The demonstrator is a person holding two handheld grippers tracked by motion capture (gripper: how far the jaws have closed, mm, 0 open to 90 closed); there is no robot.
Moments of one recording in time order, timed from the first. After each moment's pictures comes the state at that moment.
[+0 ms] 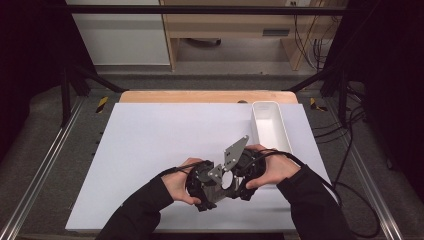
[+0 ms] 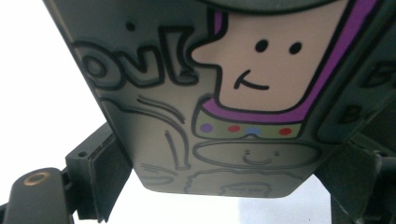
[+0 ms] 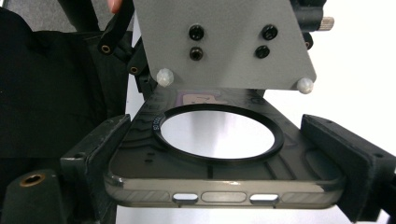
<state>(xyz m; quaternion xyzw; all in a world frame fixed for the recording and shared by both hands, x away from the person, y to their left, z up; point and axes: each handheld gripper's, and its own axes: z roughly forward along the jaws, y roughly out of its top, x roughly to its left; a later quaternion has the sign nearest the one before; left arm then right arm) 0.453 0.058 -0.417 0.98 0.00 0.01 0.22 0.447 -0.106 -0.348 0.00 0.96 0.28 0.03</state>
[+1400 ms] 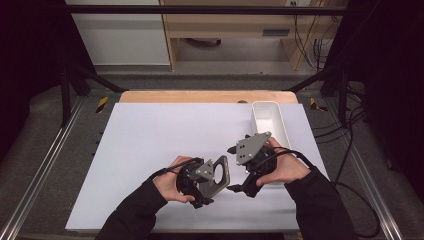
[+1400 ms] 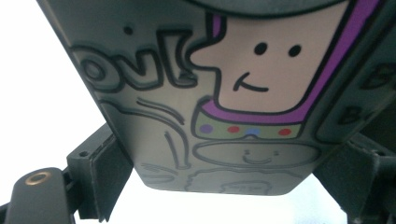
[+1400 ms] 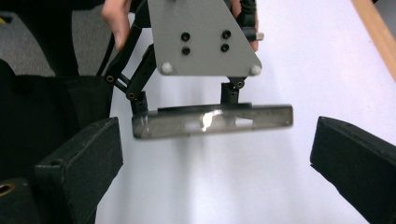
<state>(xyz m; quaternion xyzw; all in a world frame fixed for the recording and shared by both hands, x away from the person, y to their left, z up) 0.454 0.084 -0.415 0.96 0.04 0.04 0.28 0.441 -0.129 -0.328 0.01 0.92 0.38 0.10</state>
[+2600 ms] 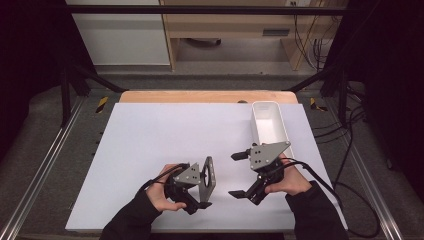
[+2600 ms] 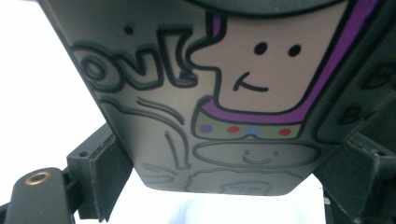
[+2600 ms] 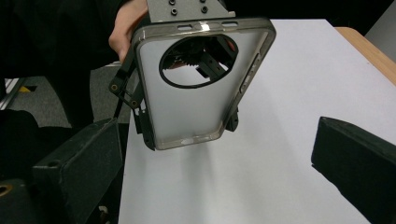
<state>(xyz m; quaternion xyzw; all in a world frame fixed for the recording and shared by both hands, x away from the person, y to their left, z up) 0.437 0.112 -0.427 0.92 0.06 0.04 0.39 0.431 -0.150 -0.357 0.04 0.87 0.49 0.07</state>
